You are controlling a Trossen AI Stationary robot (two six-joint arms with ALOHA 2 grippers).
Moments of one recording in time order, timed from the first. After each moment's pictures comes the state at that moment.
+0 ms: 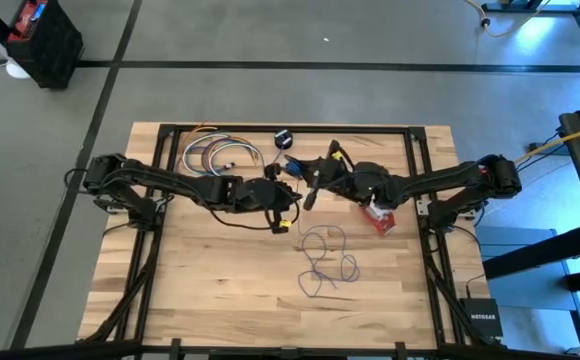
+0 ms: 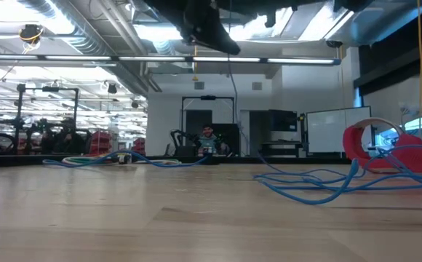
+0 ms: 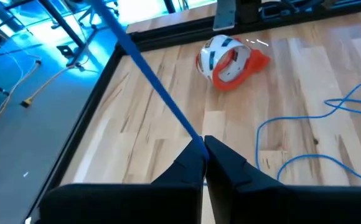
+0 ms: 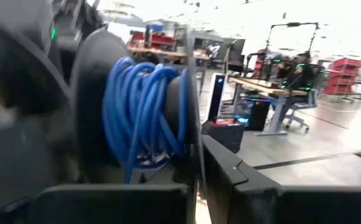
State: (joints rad) left arm -0.07 1.59 1.17 -0.10 -0.39 0.15; right arm 0.02 1.45 0.90 0.67 0.39 -0.15
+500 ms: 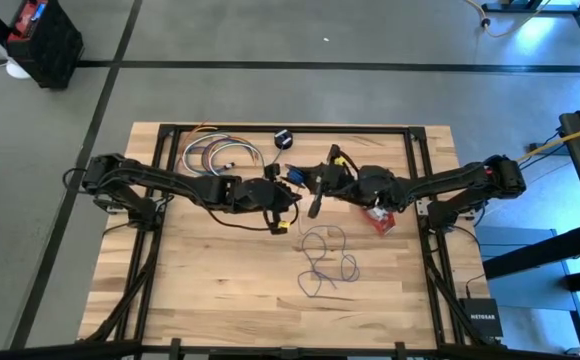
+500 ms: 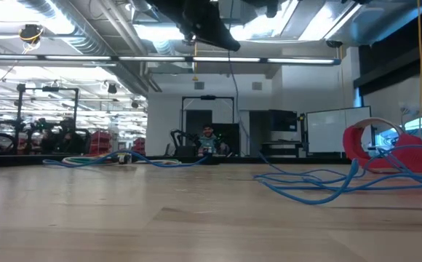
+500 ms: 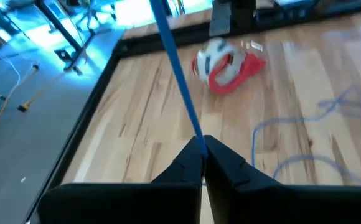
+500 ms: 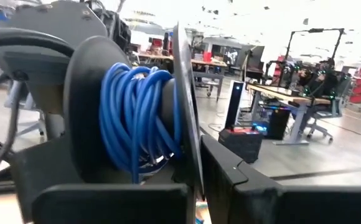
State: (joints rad) left arm -0.07 1.58 1.17 -0.12 -0.38 0.16; right arm 0.07 1.40 0.90 0.64 0.35 -0.15
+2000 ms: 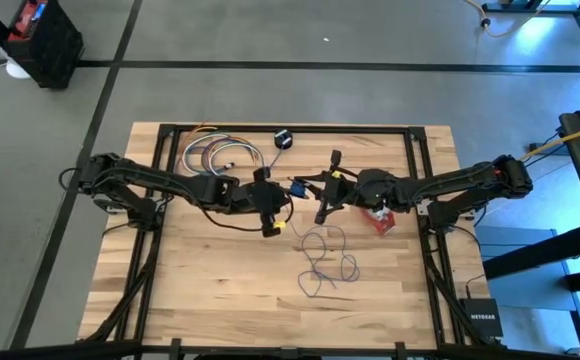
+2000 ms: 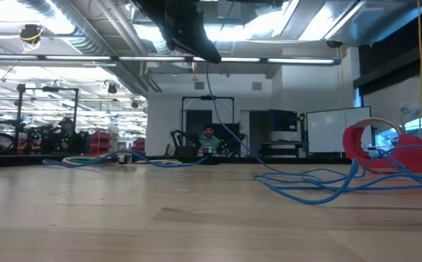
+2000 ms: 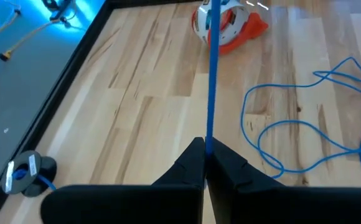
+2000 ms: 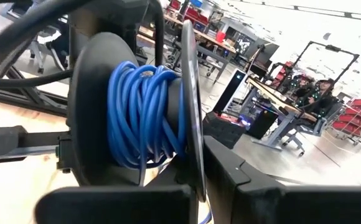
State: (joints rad) left arm -0.08 1.54 1.17 -0.31 -0.39 -0.03; right arm 0.10 1.34 0.90 0.42 0.35 -0.43
